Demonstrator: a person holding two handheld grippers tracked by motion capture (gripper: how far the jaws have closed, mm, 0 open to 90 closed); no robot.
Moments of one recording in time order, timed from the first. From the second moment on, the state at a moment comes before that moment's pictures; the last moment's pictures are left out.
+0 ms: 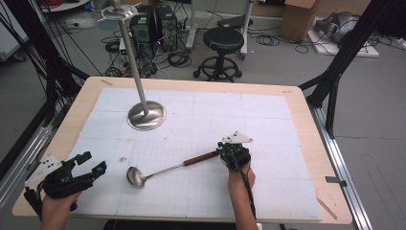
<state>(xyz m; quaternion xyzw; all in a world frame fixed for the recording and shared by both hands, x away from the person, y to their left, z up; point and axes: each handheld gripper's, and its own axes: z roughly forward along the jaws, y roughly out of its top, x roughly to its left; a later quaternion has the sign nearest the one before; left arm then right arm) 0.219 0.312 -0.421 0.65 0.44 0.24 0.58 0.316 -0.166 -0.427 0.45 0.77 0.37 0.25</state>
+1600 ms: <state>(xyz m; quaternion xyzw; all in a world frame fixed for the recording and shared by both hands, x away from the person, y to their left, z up) 0.219 0.321 -0.419 0.64 0.45 0.25 0.57 0.312 -0.100 -0.450 0.42 0.80 0.40 0.16</state>
